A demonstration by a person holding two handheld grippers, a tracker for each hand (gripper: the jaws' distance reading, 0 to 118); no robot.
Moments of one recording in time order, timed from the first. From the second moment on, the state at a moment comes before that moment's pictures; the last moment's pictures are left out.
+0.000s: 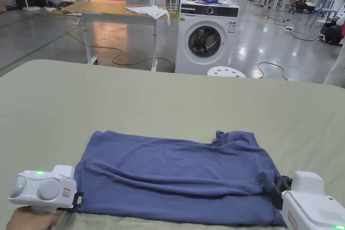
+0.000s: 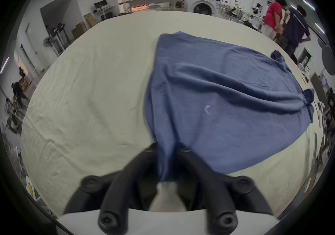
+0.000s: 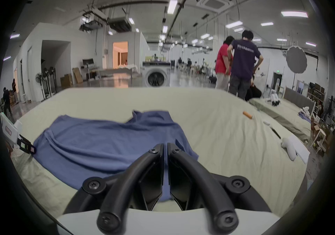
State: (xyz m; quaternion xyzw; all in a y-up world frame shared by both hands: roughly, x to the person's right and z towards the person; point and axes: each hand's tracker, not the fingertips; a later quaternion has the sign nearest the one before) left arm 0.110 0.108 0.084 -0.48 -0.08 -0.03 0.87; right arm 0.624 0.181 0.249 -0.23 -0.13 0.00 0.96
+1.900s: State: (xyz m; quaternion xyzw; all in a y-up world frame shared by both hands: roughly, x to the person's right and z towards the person) left arm 0.055 0.134 0.244 -0.40 -0.07 -0.01 0.91; right arm 0.621 0.169 0.333 -0.44 -0.09 0.01 0.90
